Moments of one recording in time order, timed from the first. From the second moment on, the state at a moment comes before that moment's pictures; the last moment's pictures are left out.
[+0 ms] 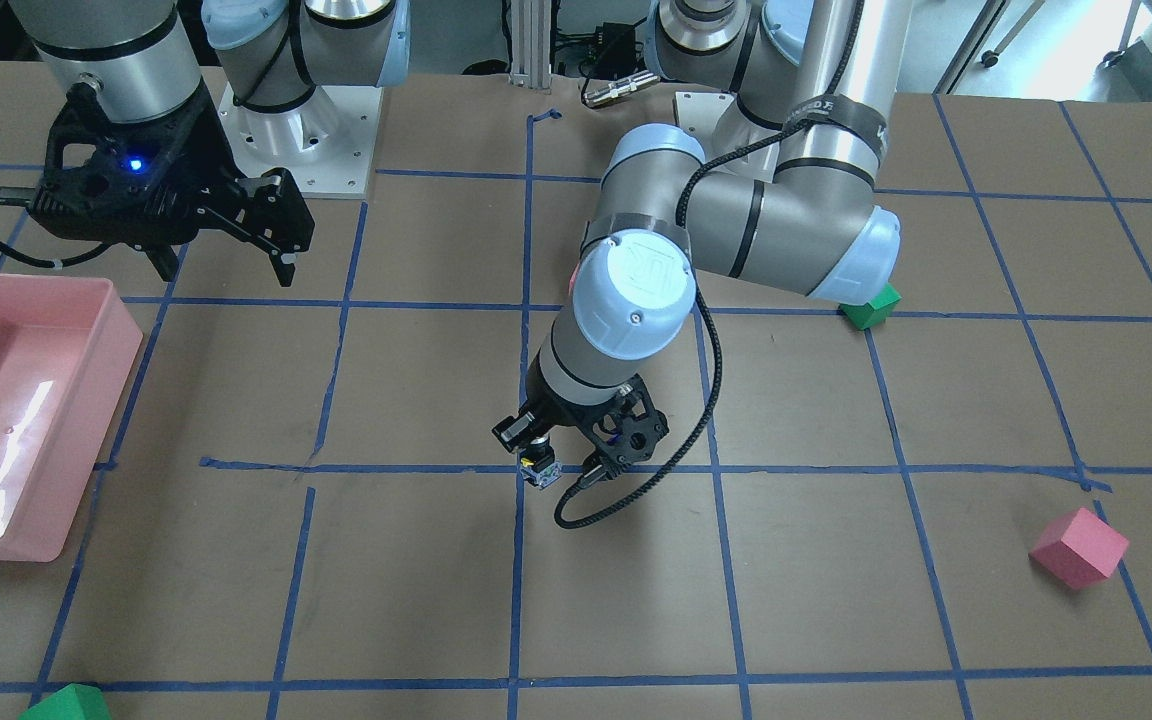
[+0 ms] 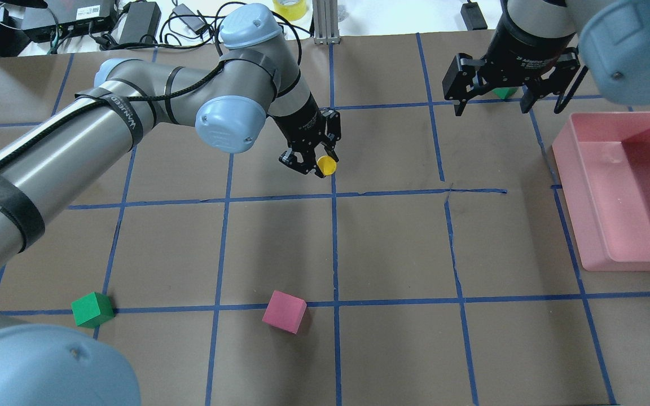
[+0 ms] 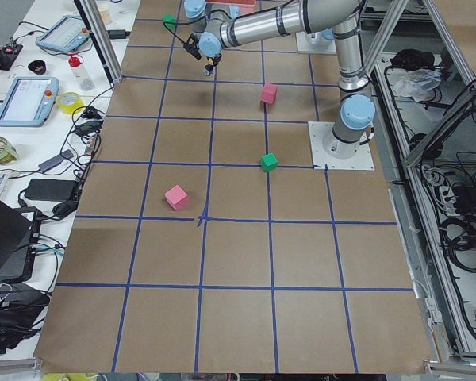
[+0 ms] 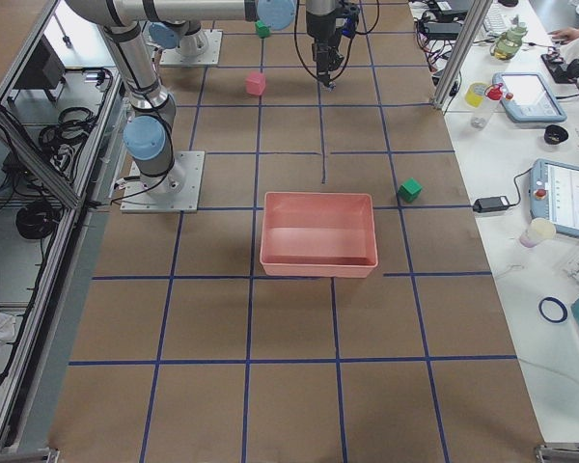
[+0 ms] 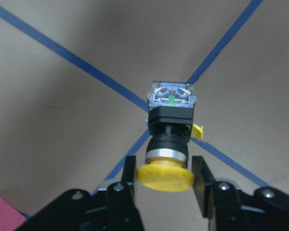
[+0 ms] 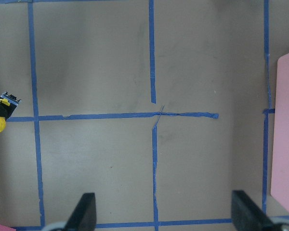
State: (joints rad) left arm -1.80 -2.04 -1.53 -1.22 1.20 -1.07; right arm 1.60 -1.55 1.56 -1.66 -1.59 0.04
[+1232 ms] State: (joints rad) left arm -1.71 -2.15 -1.57 -1.25 0.91 -1.20; right arm 1.60 -1.55 1.56 -1.66 -1.59 0.05
